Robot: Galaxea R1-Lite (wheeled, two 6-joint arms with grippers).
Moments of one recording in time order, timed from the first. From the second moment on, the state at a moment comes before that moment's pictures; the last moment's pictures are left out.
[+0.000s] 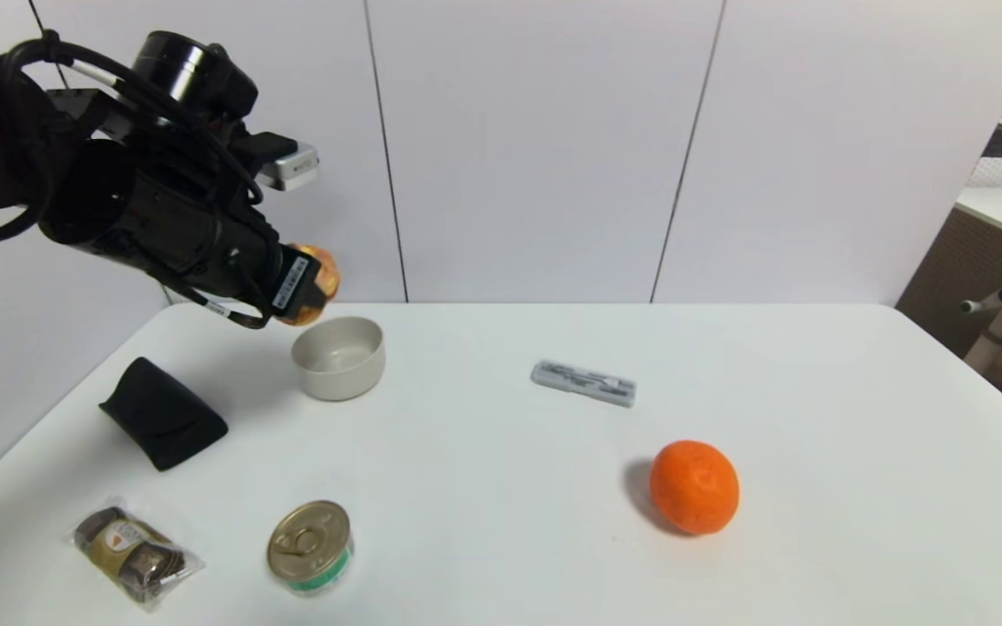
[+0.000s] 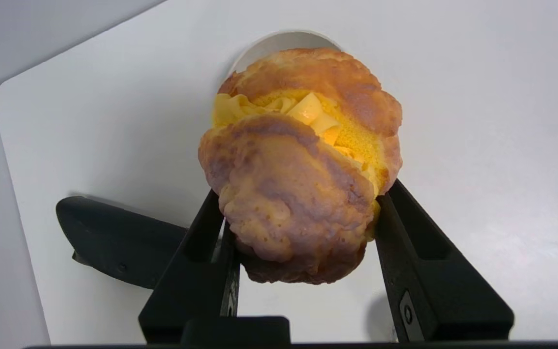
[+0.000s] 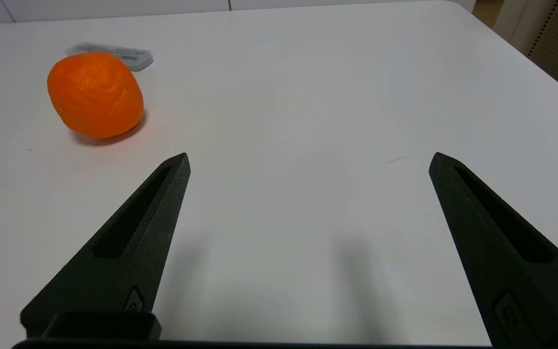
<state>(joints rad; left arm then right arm) -0.35 1.74 -1.63 0.61 0.18 0.13 0.00 0.00 -0.02 0.04 -0.02 0.04</state>
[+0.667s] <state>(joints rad) -0.32 1.96 -1.69 0.58 0.16 0.13 0.00 0.00 -0.02 0.04 -0.02 0.04</state>
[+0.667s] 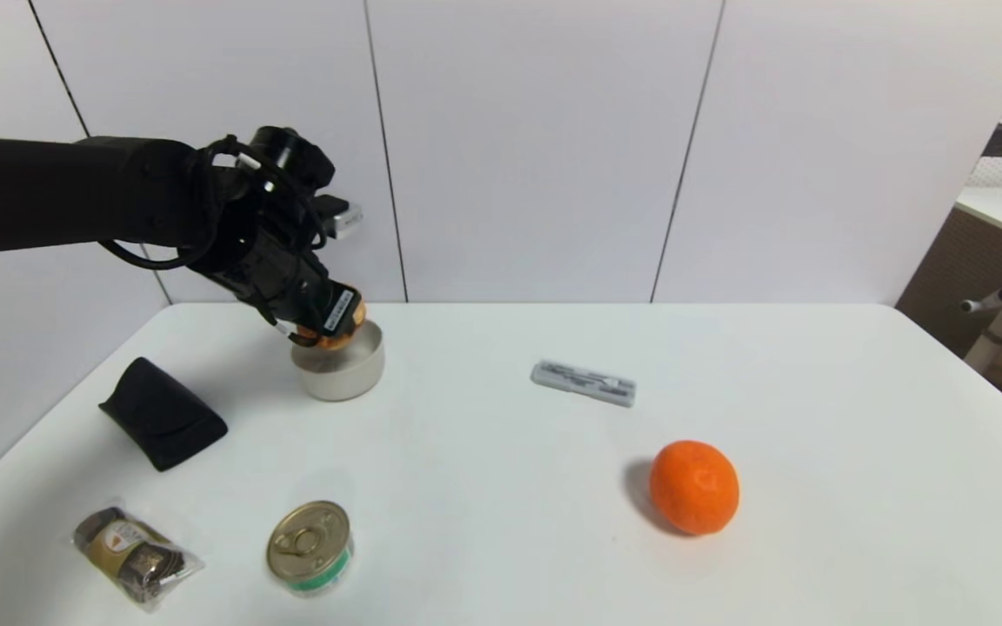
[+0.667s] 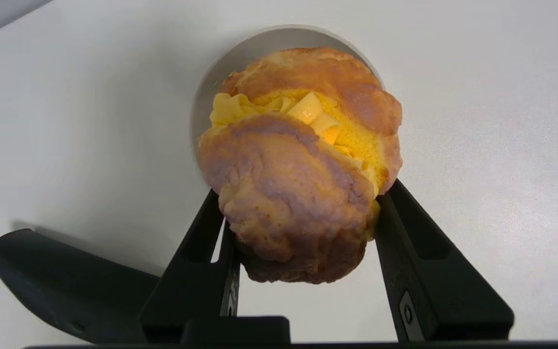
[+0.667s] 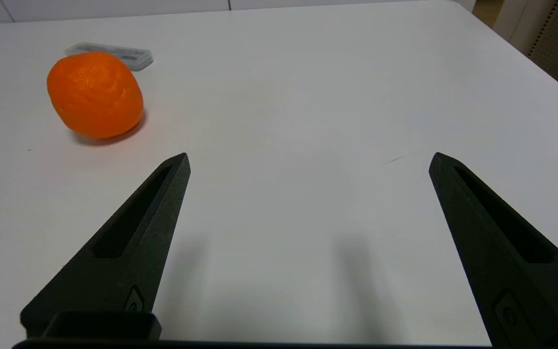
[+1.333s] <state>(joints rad) -0.30 1.99 -1.71 0.57 0.16 0.14 0.00 0.00 -0.02 0.04 -0.02 0.04</state>
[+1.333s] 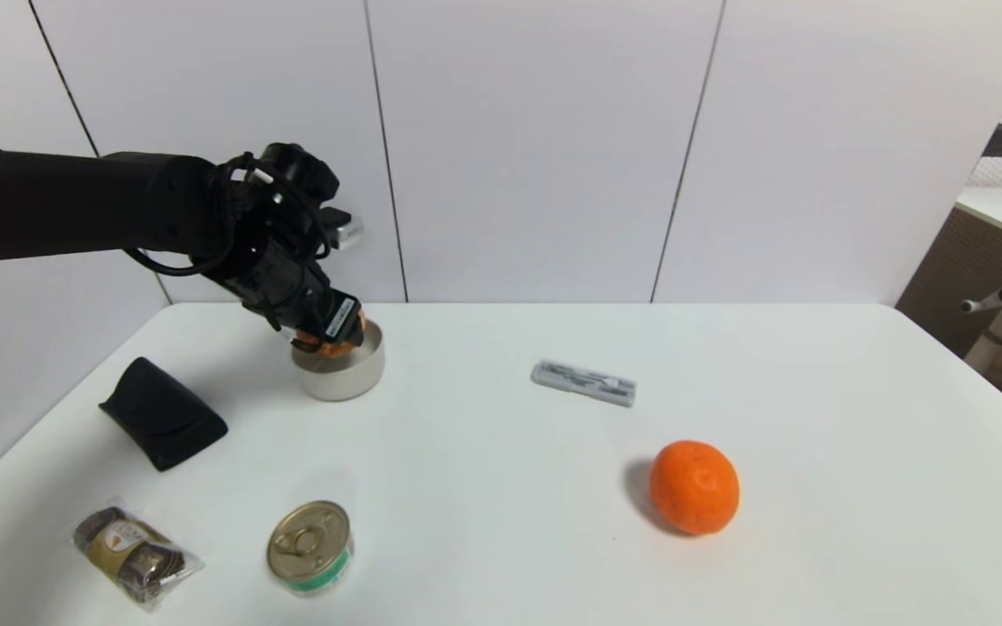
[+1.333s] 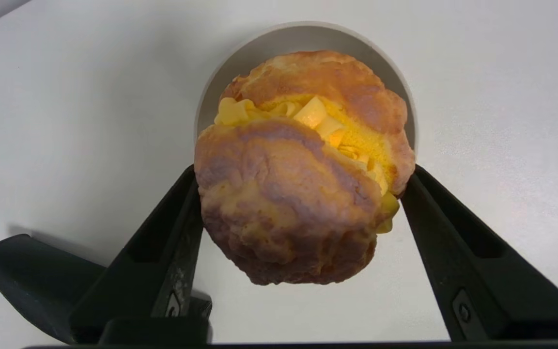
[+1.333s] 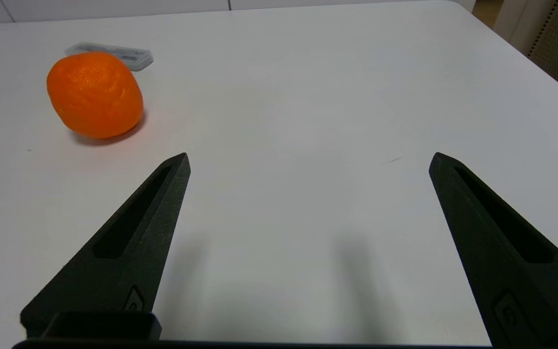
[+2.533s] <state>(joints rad) -0.29 1.62 -1.70 0.40 0.19 0.18 0.00 0.00 -0.02 0.04 -0.02 0.04</state>
